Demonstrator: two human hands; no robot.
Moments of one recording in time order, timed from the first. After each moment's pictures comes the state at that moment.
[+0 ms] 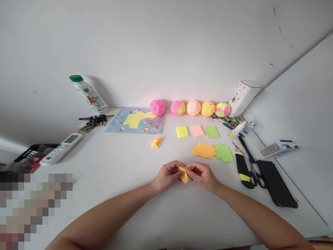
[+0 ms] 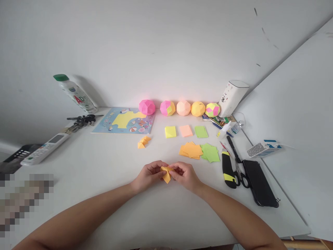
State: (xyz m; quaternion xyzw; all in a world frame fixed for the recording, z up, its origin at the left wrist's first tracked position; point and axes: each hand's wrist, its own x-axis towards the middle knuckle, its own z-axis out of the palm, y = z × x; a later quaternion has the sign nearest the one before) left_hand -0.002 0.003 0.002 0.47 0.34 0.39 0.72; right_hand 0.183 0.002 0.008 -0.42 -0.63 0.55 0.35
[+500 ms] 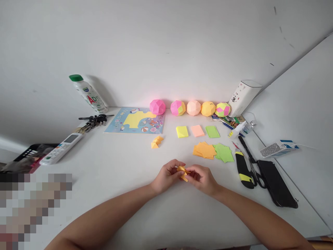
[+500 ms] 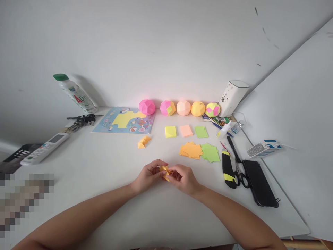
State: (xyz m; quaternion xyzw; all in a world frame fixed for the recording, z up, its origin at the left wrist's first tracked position) left_hand -0.002 0.001 0.002 0.49 0.35 0.39 0.69; right_hand 0.179 -0.007 0.009 -0.41 -0.73 0.42 0.36
